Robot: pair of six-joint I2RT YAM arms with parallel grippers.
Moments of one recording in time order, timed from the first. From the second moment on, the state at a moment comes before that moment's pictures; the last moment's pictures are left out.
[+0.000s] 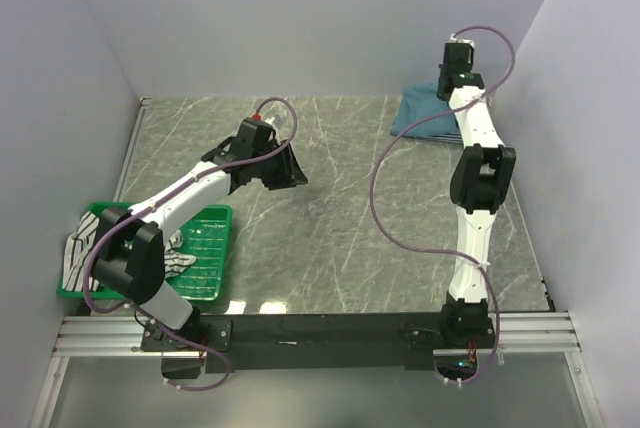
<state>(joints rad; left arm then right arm) -0.49 1.56 1.18 -0.38 0.25 -0.70 -0.03 2.40 2.34 -0.61 0.34 0.03</state>
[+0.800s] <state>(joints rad) -0.49 1.57 1.15 -0.36 0.28 -0.70 -0.20 2.45 2.27 -0.63 0.31 0.27</state>
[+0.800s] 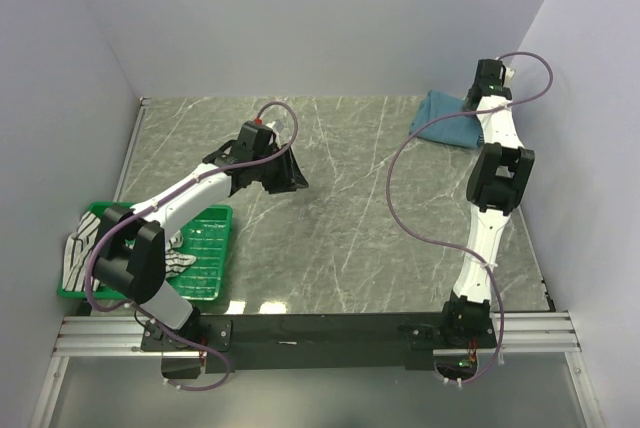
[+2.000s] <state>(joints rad) 0.01 0.98 0.86 -1.11 -0.59 -1.44 0.65 1.58 1.14 -0.37 0.13 0.59</state>
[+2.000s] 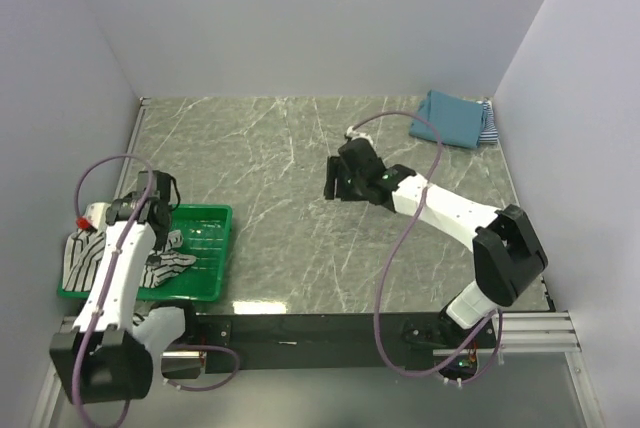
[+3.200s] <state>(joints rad) -0.06 1.05 1.59 -0.71 -0.24 -0.89 0.73 1.12 1.01 -0.33 0.25 0.58</state>
